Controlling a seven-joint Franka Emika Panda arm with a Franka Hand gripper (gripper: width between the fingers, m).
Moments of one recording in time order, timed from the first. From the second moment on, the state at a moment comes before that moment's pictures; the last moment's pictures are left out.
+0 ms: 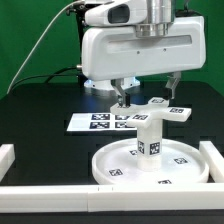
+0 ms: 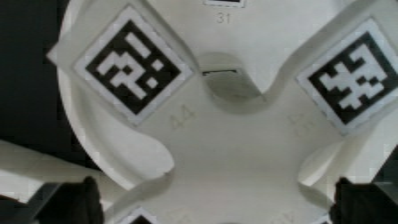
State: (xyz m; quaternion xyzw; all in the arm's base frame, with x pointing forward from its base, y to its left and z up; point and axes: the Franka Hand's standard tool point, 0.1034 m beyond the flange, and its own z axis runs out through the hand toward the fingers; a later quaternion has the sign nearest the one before) arm 0.566 0.033 0.120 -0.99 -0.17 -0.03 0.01
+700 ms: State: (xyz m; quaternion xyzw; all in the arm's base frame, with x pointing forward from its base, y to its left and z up) arm 0.562 0.045 0.103 -0.99 -0.16 -0.02 0.00
